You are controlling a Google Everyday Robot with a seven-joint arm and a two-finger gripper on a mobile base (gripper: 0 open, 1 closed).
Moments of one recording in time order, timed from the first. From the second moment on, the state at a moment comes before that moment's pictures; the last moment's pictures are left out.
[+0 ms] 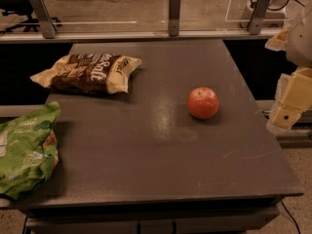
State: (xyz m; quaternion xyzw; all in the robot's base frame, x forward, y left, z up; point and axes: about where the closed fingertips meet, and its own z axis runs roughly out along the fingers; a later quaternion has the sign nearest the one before) arm 0.438 -0.216 0.980 -0.60 0.78 -0.04 0.16
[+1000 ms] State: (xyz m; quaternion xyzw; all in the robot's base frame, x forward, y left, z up) arm 0.488 -0.181 0.953 -0.62 0.75 0.00 0.22
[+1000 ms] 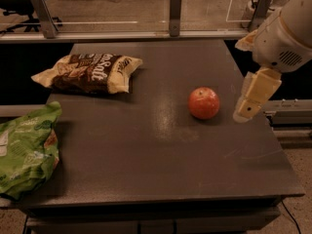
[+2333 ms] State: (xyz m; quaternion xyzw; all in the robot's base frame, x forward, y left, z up) arm 0.527 -0.132 0.882 -0.60 0.75 0.08 0.25
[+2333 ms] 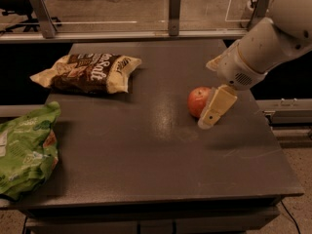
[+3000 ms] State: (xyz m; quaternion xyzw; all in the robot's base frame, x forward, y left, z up) arm 0.532 -0.133 0.867 -0.59 0.77 0.07 0.24
